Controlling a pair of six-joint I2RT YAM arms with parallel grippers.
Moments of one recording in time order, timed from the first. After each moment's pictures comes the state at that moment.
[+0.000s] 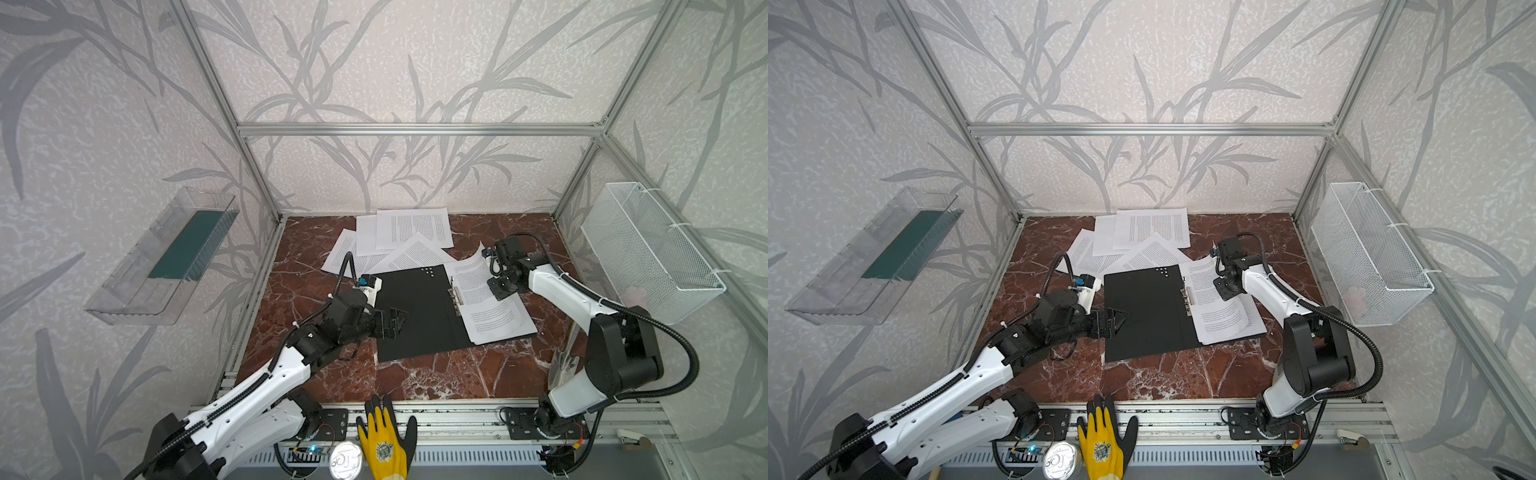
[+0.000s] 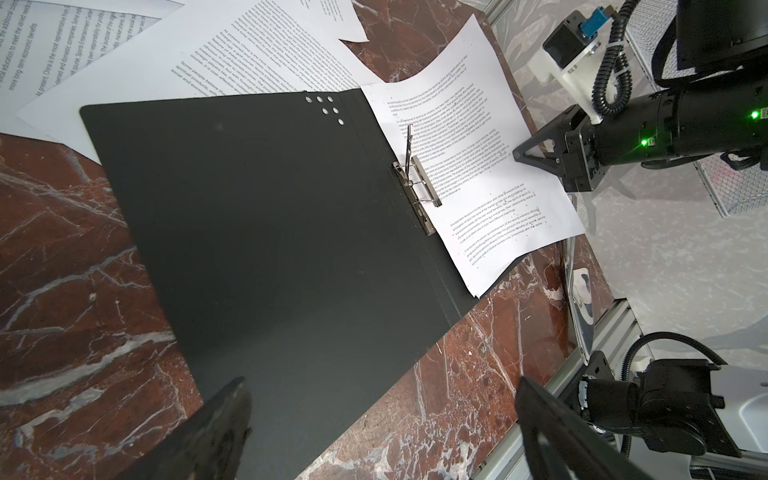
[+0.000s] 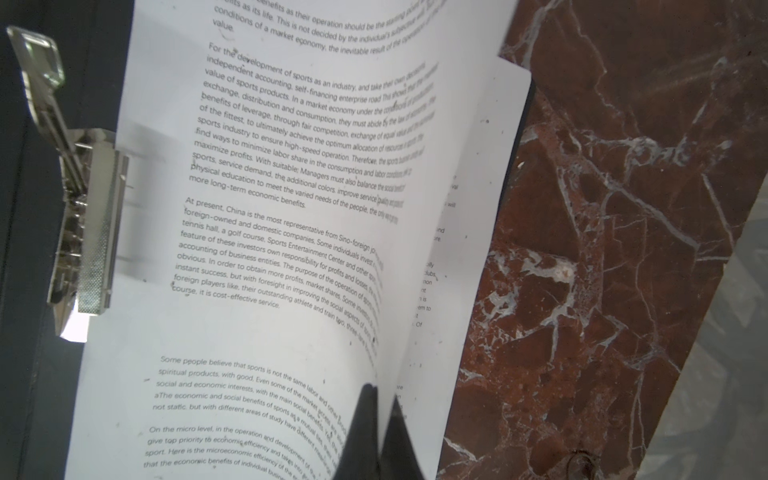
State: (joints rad) left arm -0.67 0.91 0.64 -0.33 0.13 -0.58; right arm 0.25 1.58 1.12 -0.72 0.18 -0.23
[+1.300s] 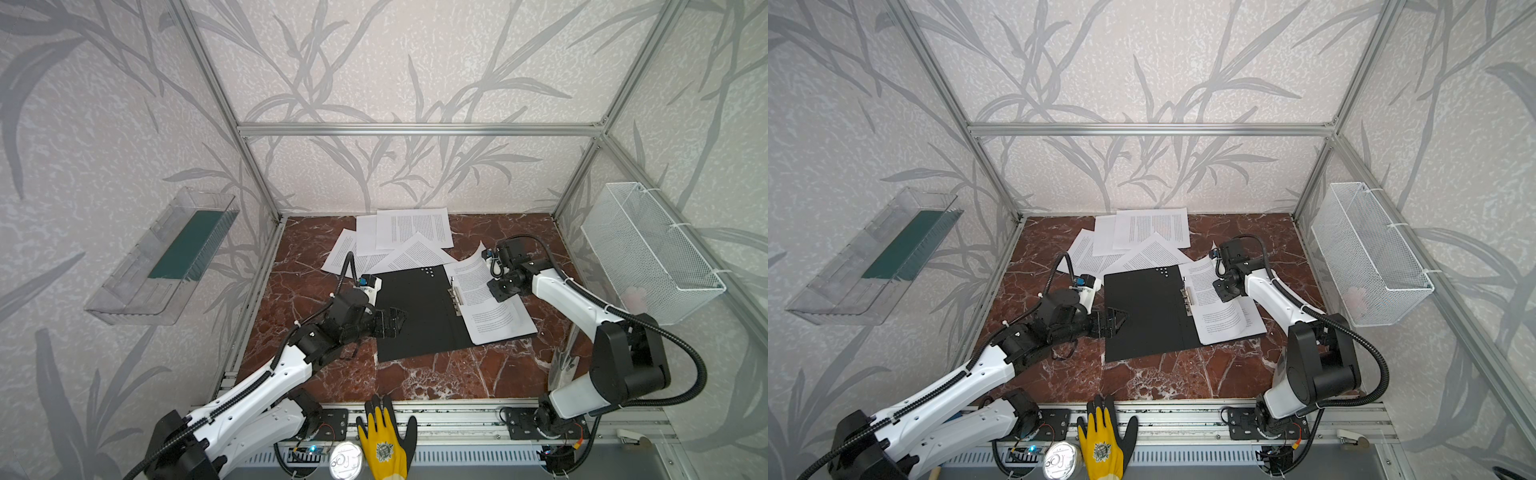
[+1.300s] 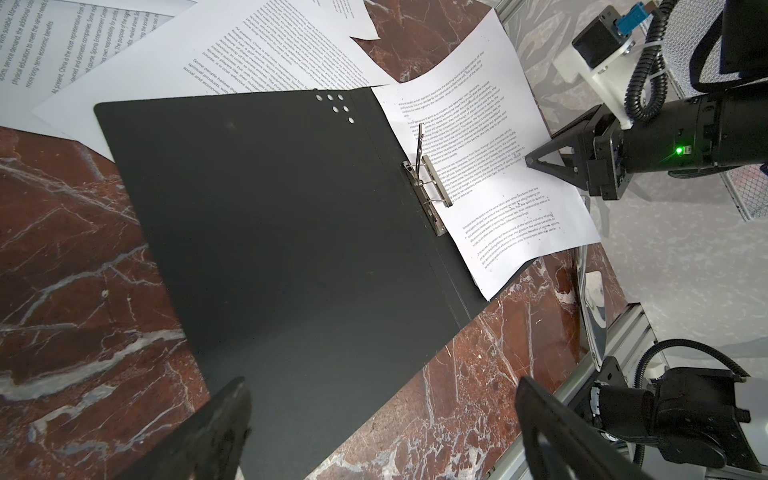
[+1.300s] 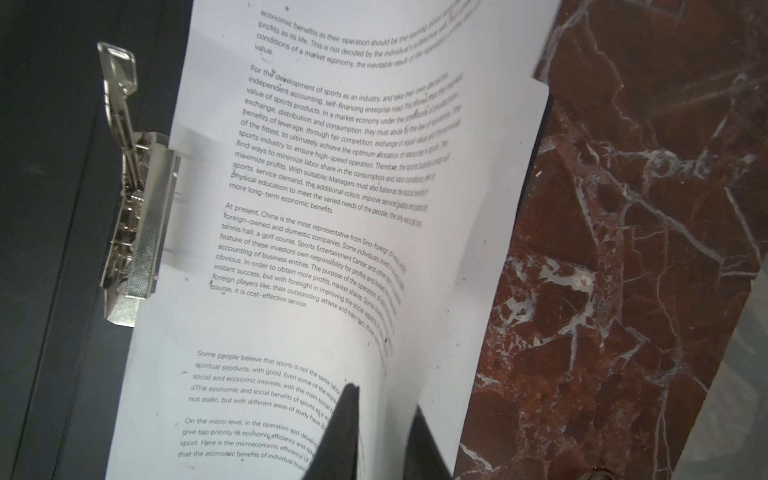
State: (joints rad) left arm -0.67 0.93 0.64 -0.33 0.12 -0.58; right arm 0.25 1.54 1.08 -0.69 0.11 -0.23
